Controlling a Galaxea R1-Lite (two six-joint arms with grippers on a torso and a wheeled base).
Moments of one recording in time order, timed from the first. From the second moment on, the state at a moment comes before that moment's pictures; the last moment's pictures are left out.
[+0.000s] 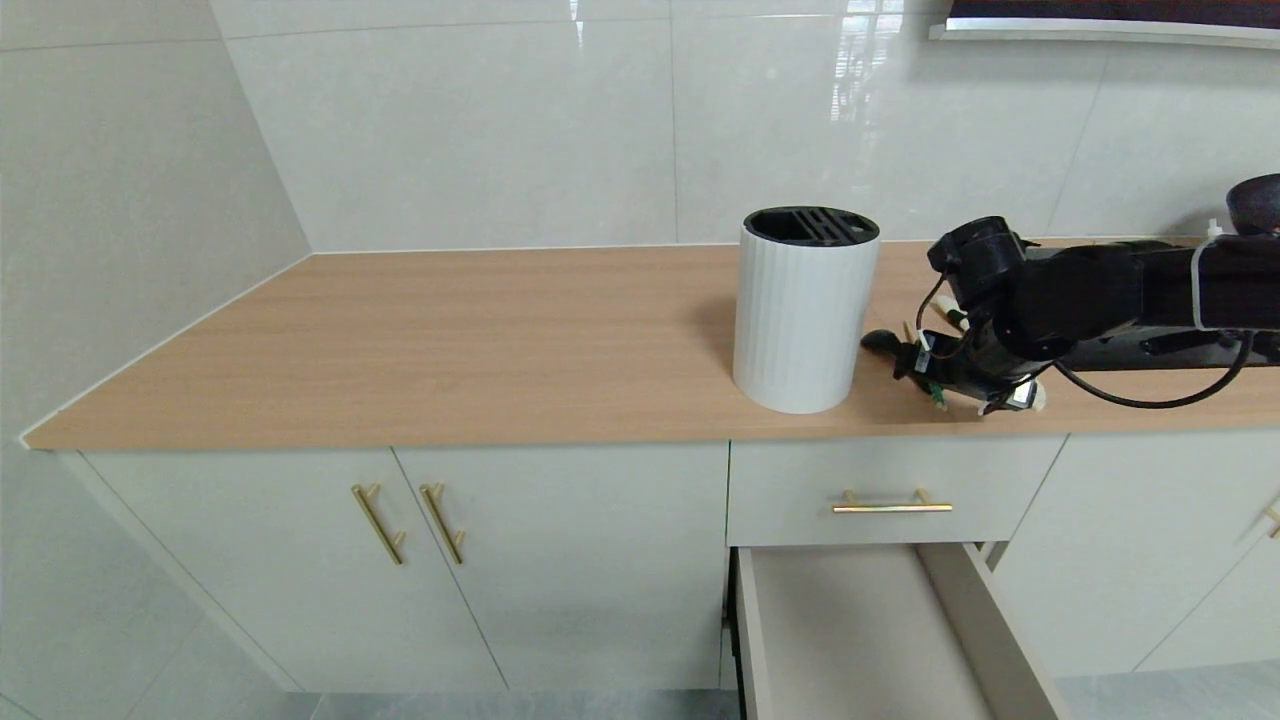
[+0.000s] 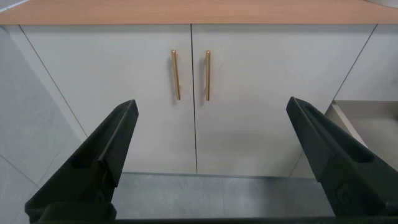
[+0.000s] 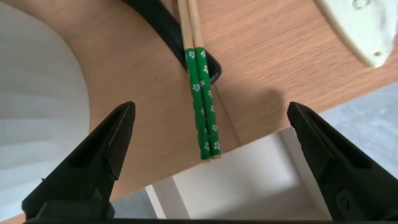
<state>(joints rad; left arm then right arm) 0.00 0.00 0.00 0.00 0.04 -0.01 0.26 2.12 -1.76 0.44 -0.37 0.59</state>
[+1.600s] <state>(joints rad) 0.00 0.00 0.00 0.00 0.04 -0.01 0.27 2.12 -1.75 0.42 -0.42 0.59</state>
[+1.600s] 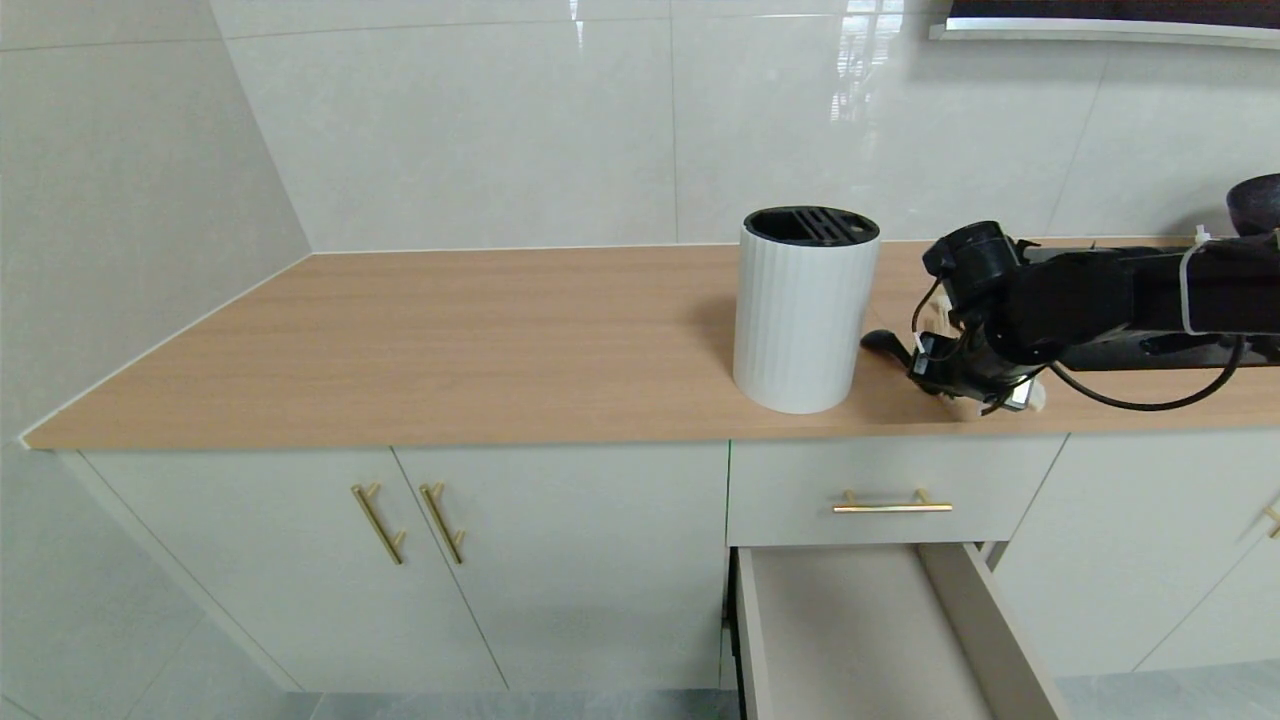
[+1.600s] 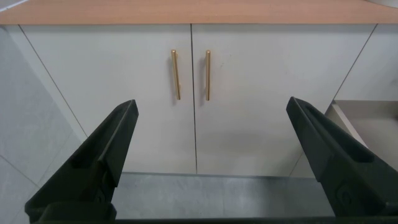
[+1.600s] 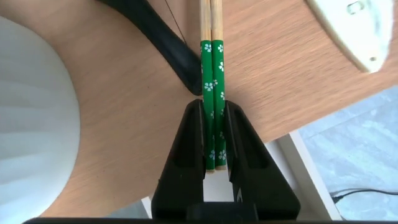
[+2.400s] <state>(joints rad) 0.00 0.00 0.00 0.00 0.04 -0.01 0.29 1.43 -1.38 0.80 0.03 0.44</state>
